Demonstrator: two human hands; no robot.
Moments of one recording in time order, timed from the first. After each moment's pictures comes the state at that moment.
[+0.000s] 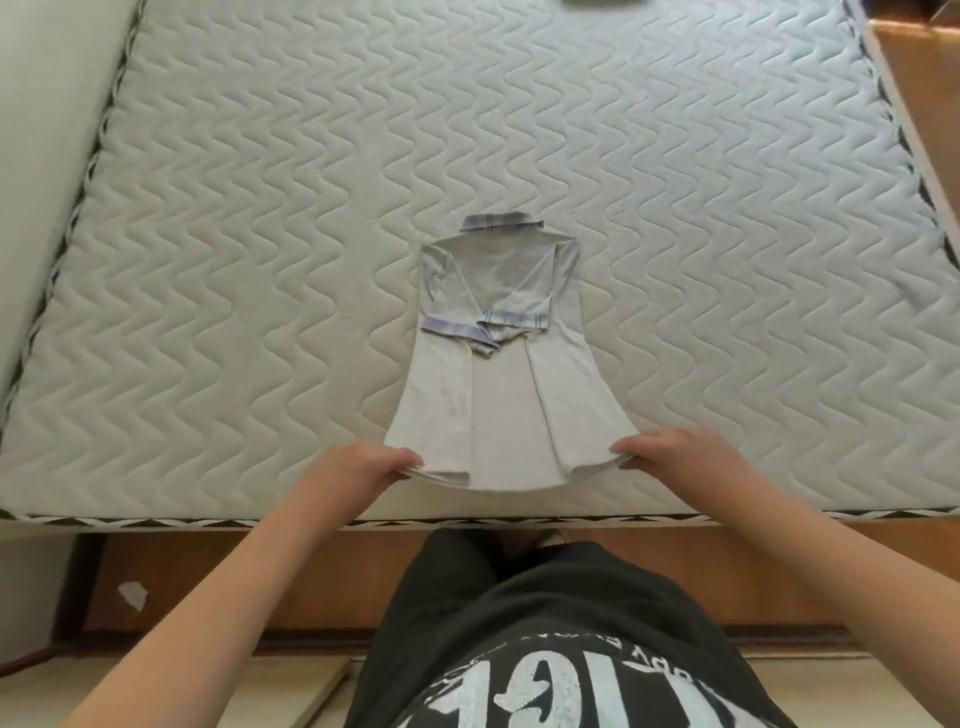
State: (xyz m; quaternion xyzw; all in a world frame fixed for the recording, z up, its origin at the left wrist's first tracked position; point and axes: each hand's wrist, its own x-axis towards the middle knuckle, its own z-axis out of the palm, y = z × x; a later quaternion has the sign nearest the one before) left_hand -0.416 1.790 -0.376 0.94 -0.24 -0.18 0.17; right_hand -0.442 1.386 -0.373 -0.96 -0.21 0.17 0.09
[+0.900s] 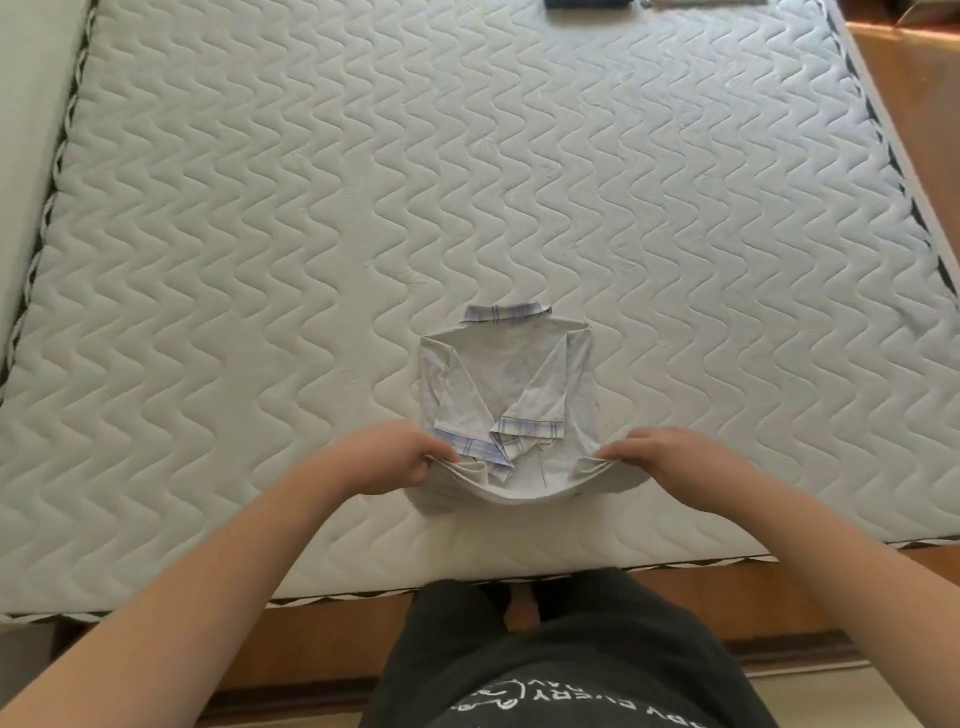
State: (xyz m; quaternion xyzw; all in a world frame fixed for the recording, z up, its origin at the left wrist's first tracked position) left_hand -0.247 1.776 -0.362 0.86 -0.28 -0.42 0.10; right_hand -0.329 1.418 -0.361 -0.92 -0.14 0.33 0.13
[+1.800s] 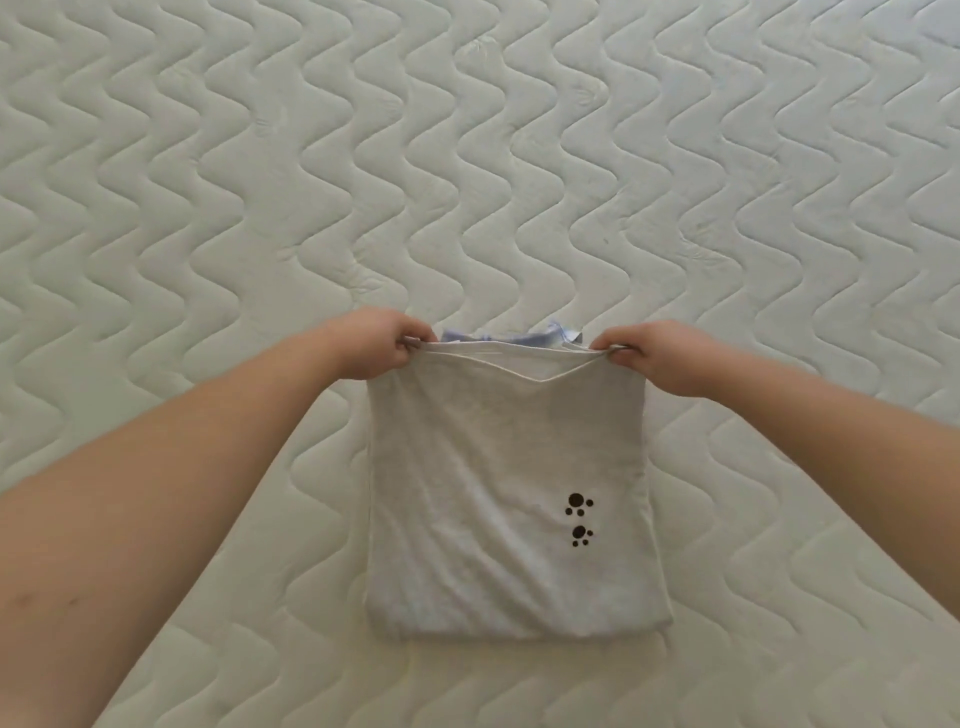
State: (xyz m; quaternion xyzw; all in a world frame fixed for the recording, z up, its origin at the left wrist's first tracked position) left_hand 0.018 1.716 -0.590 0.89 -0.18 -0.39 0.11; right_hand -0.054 1.364 -0.607 -0.91 -0.04 0.34 0.23
